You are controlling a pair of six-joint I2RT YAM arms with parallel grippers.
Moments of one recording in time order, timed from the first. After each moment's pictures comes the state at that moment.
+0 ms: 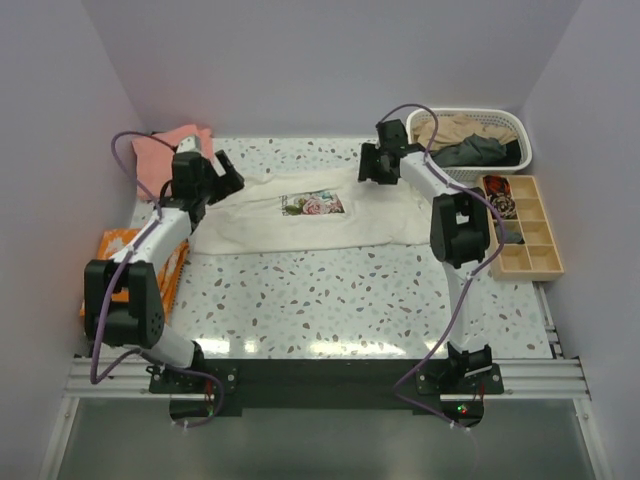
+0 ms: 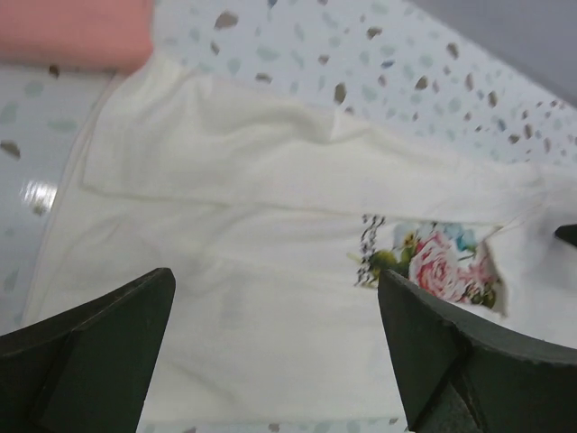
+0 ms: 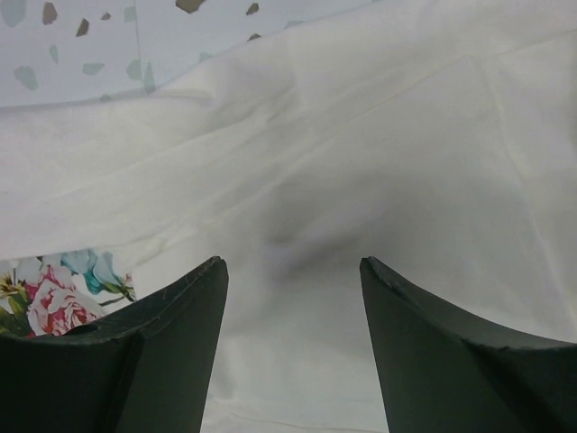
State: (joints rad) left arm -0.05 1.49 0.97 -0.09 0.00 -0.51; right arm 0.27 2.33 1.99 -0.53 -0.01 0.34
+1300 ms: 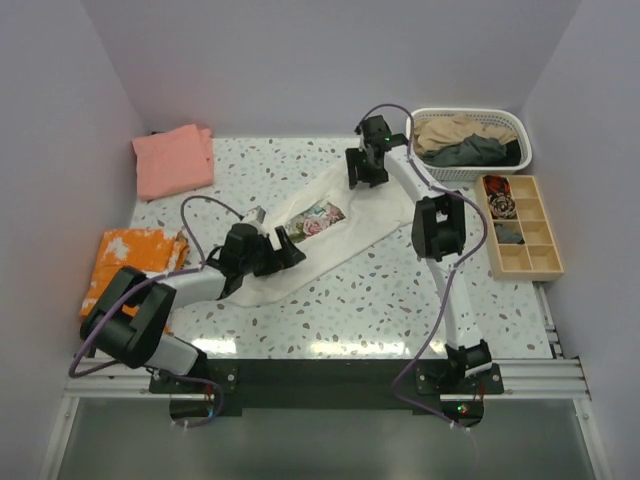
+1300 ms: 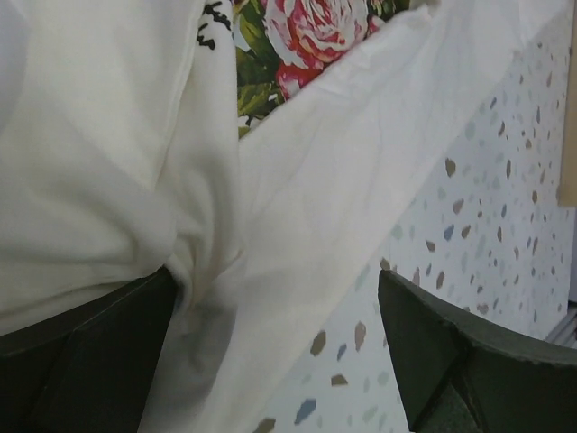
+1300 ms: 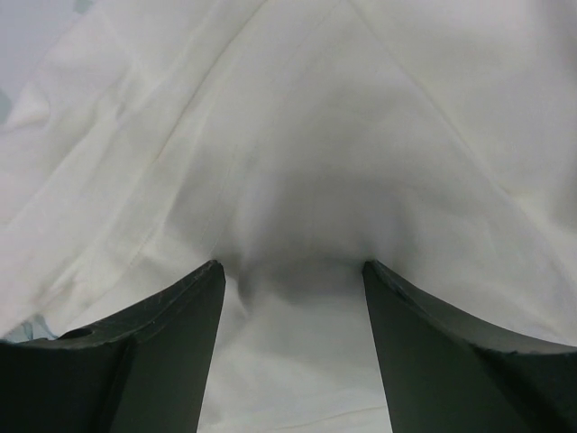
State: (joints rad) left arm -0.44 1.51 0.53 0.32 0.17 -0.74; right arm 0.32 2.57 2.36 -0.83 0.01 0.20
